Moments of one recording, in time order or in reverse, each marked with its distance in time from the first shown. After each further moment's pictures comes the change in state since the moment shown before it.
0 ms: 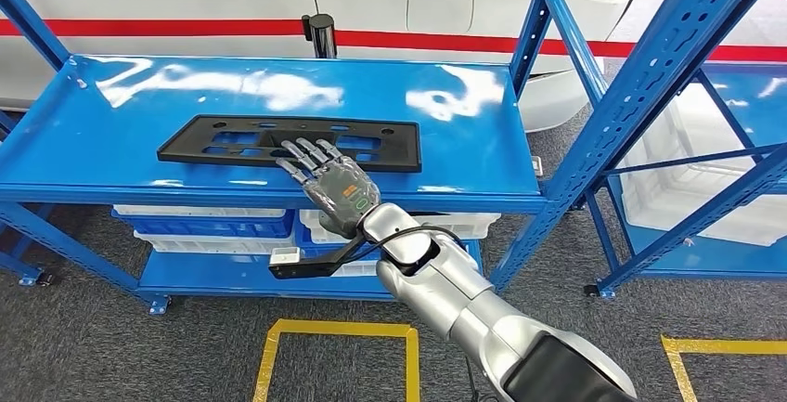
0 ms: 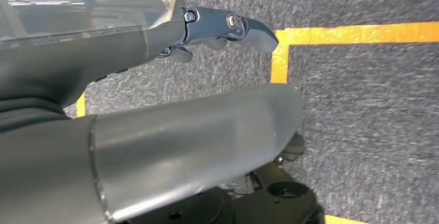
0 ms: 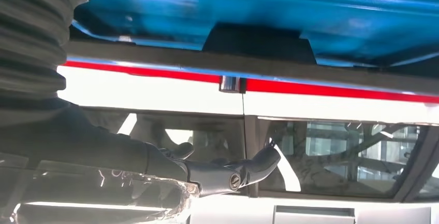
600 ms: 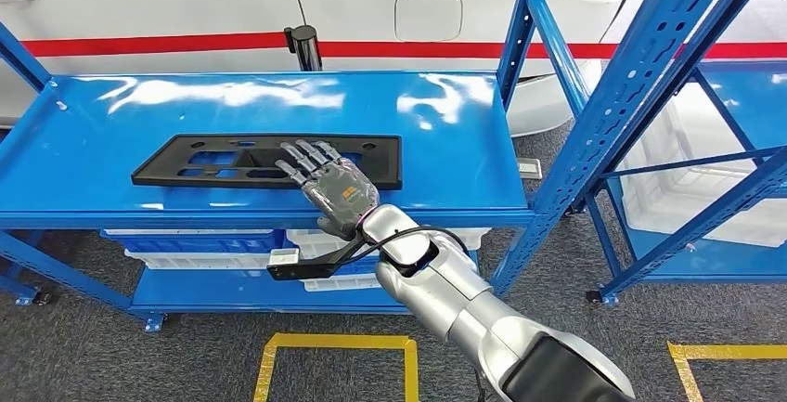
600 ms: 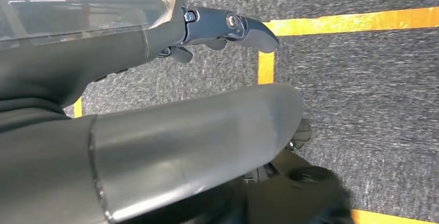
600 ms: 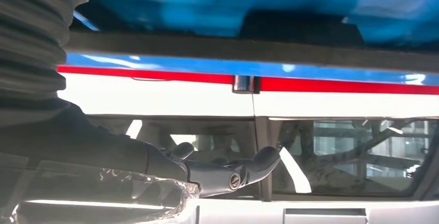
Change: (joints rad) left arm 0.002 -0.006 0.000 0.000 -0.011 -0.006 0.016; right arm 0.007 0.006 -0.007 0.003 -0.011 -0.005 -0.016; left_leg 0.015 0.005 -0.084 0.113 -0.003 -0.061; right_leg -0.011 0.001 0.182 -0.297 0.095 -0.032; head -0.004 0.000
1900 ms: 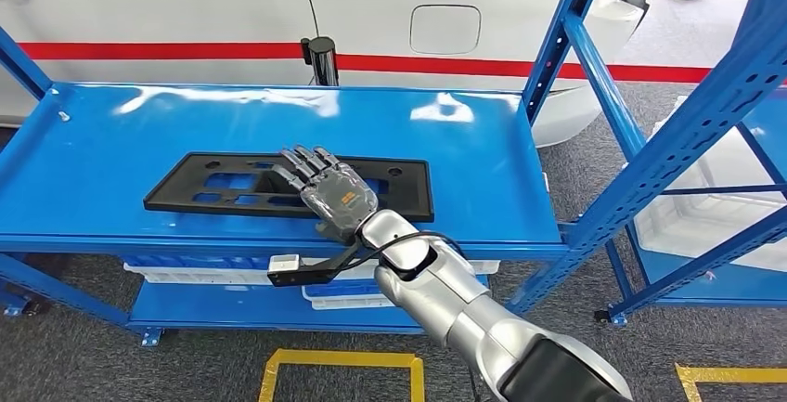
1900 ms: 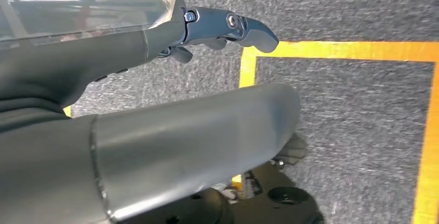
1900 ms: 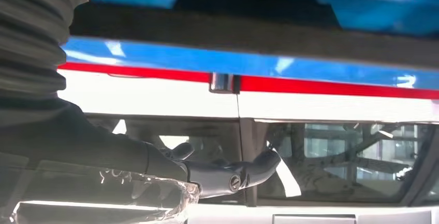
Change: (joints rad) left arm -0.001 -0.002 0.021 0.000 0.017 0.025 -0.008; right arm 0.010 -0.001 0.001 0.029 -0.001 -0.039 -0.009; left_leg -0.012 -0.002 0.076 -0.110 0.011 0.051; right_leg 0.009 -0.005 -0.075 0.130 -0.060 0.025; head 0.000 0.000
